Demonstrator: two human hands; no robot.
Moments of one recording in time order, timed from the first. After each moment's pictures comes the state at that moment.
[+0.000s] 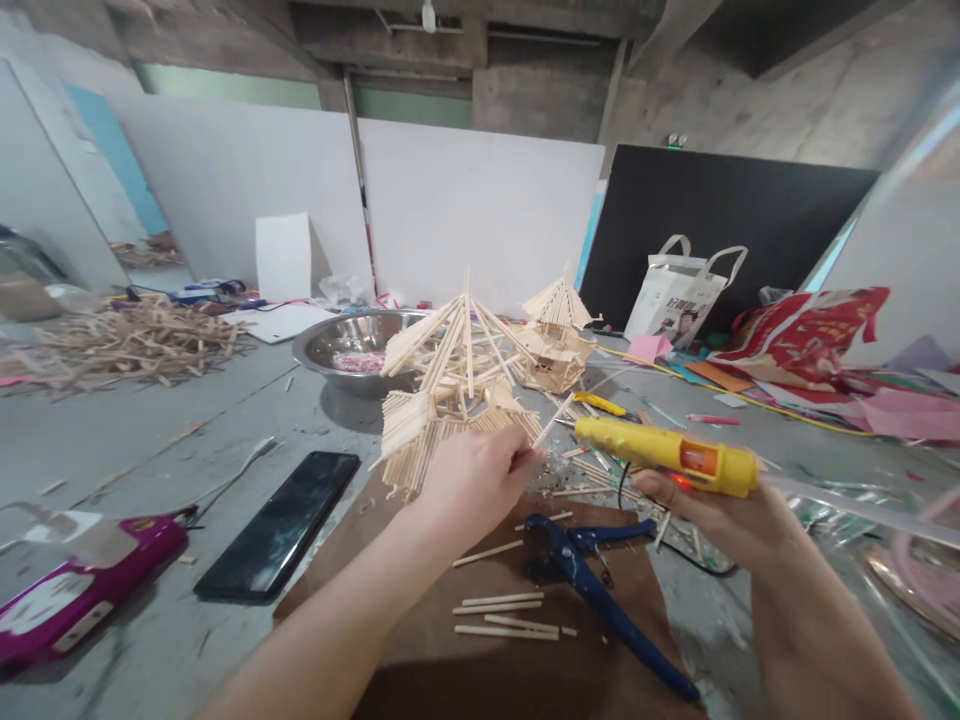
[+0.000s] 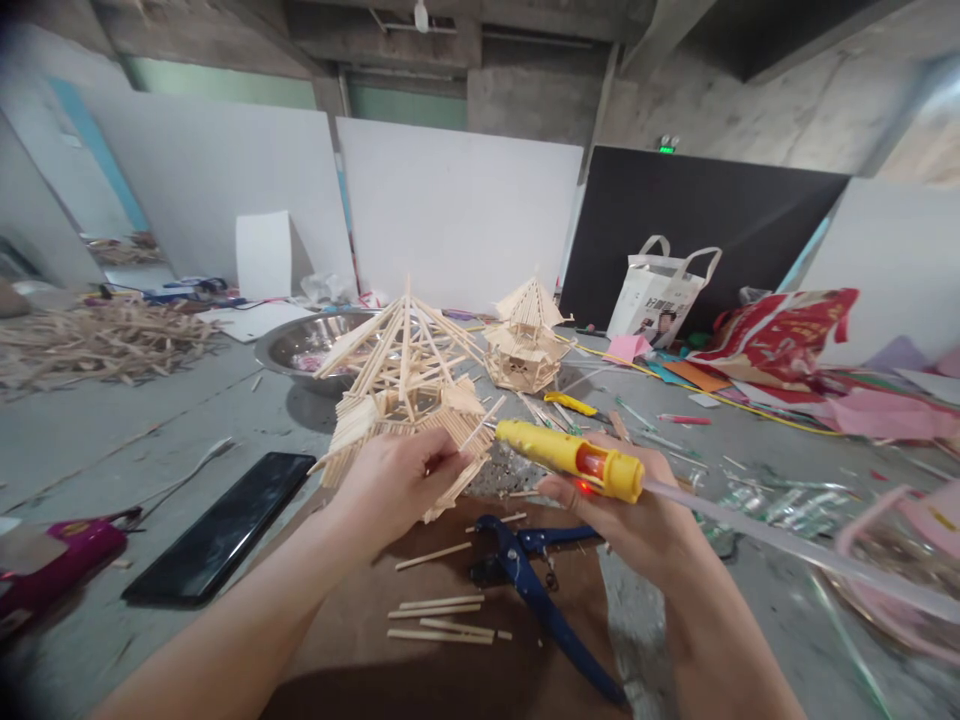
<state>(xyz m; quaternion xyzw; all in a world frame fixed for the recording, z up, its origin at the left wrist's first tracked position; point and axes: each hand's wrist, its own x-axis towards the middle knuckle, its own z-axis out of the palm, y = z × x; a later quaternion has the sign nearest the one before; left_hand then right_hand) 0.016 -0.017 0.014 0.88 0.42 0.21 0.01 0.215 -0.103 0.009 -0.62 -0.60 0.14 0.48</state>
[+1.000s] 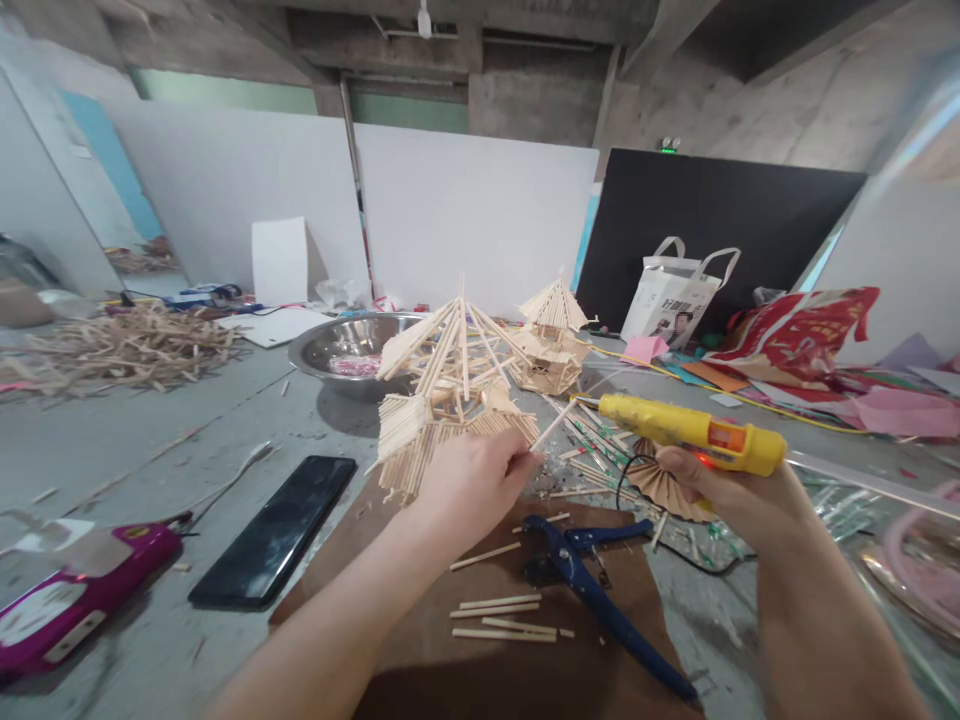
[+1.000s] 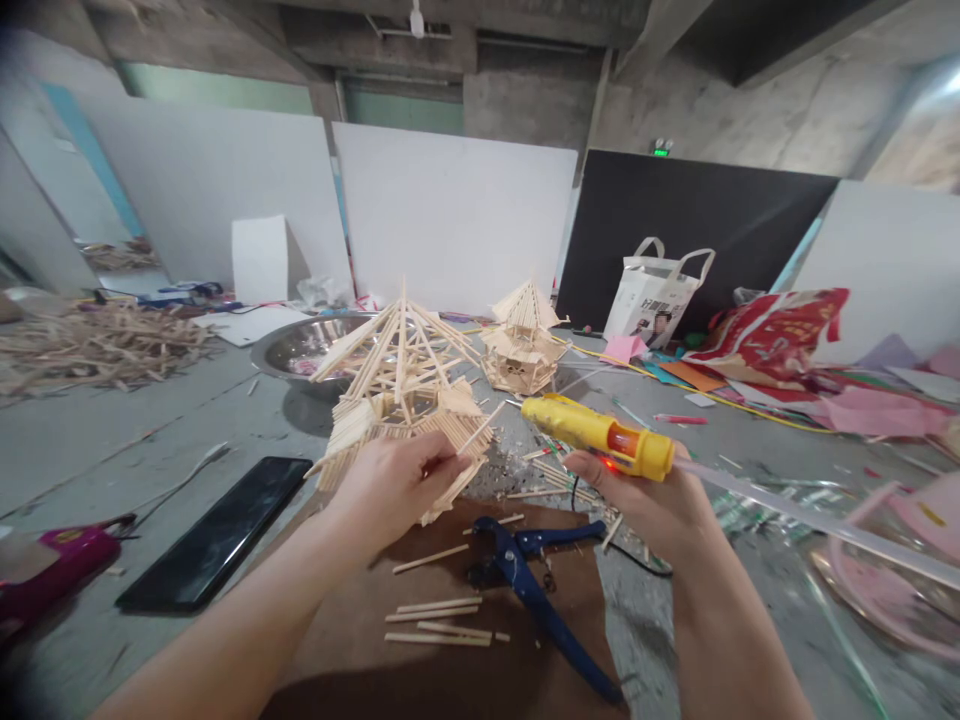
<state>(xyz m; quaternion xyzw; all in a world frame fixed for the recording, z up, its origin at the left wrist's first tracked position) 0.016 -0.017 0.015 0.89 0.40 0.21 0.02 0.234 -0.100 0.012 -0.63 -0.58 0.03 0.51</state>
